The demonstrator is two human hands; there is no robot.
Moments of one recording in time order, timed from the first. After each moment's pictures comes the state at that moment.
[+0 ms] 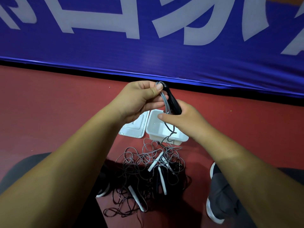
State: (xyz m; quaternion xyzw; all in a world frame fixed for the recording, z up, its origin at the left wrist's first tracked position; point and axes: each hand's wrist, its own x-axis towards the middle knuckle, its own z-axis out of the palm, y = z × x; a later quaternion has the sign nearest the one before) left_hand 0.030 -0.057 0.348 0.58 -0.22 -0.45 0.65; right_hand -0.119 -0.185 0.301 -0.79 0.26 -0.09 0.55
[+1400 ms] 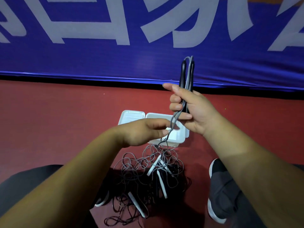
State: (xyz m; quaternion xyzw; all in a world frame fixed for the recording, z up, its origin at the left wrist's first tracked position) left_hand 0.002 -0.051 0.302 0.65 -0.49 -0.49 0.31; right_hand -0.128 -0.207 0.347 -0.44 0.20 -0.13 0.87
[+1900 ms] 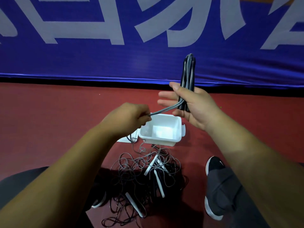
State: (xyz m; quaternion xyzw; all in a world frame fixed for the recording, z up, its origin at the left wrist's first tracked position) left_hand 0.029 -0.053 0.317 0.79 -0.55 -0.16 0.20; right_hand -0.143 -0.214 0.359 -0.52 0.27 -0.16 0.79
